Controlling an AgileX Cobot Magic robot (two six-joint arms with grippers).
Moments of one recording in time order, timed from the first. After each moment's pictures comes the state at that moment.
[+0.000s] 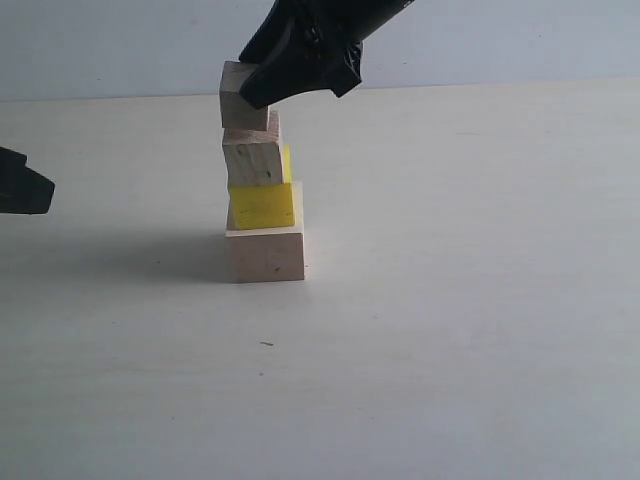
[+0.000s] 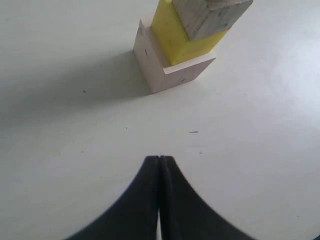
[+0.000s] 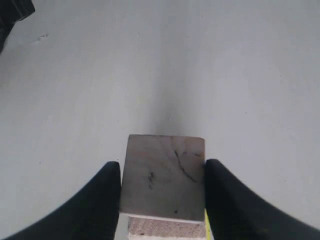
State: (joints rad) left arm -0.34 1.04 -0.85 -0.33 0.86 0.16; right arm 0.40 2.02 -1.79 0.93 1.22 -1.52
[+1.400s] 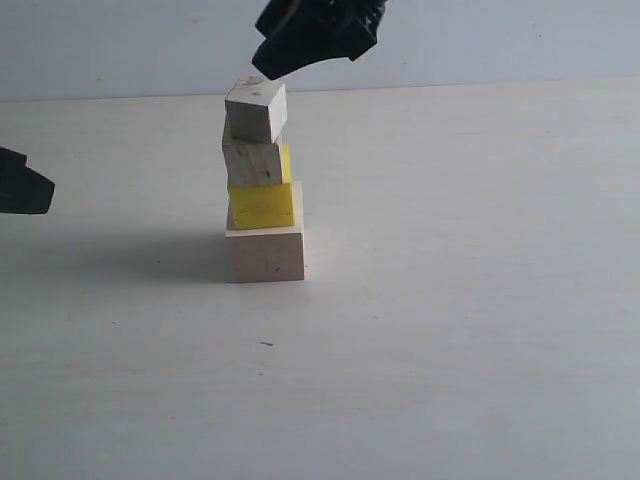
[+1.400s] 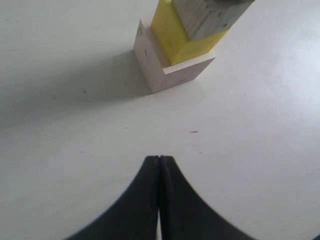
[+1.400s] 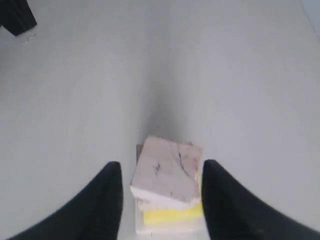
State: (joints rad) left arm -0.34 1.04 -0.85 -0.33 0.86 0.16; right arm 0.40 1.93 -1.79 0.82 1.22 -1.35
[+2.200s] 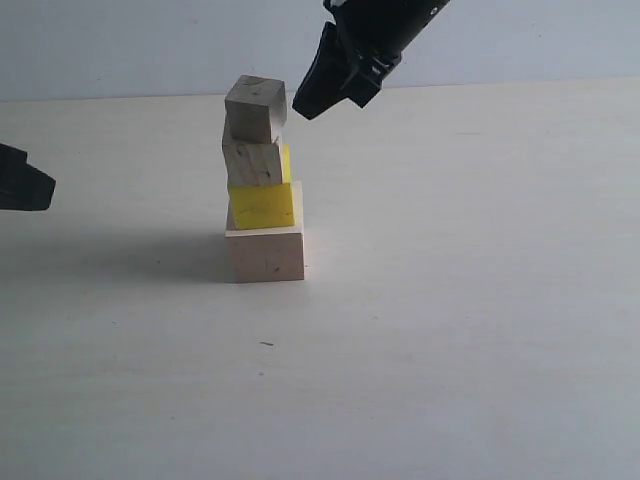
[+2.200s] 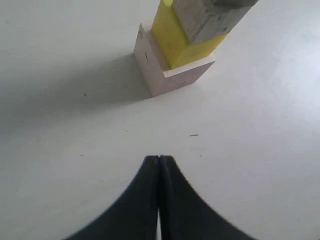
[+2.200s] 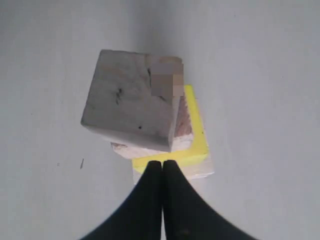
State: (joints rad) left arm -0.34 1.04 -0.85 -0.33 0.85 0.16; right arm 0.39 2.01 -1.79 0.66 1.22 -1.20
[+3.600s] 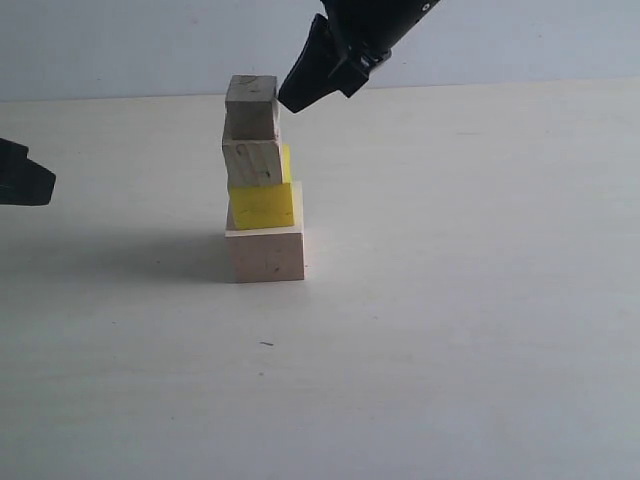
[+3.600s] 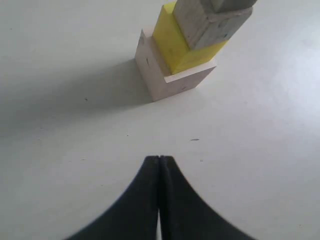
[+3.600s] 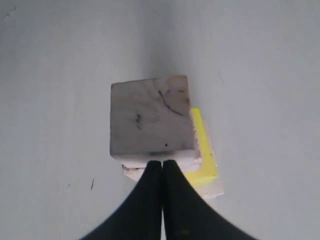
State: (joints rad) left arm -0.34 1.04 -0.85 -0.33 0.83 0.16; right arm 0.39 2.01 -1.79 0.73 1.22 -1.20
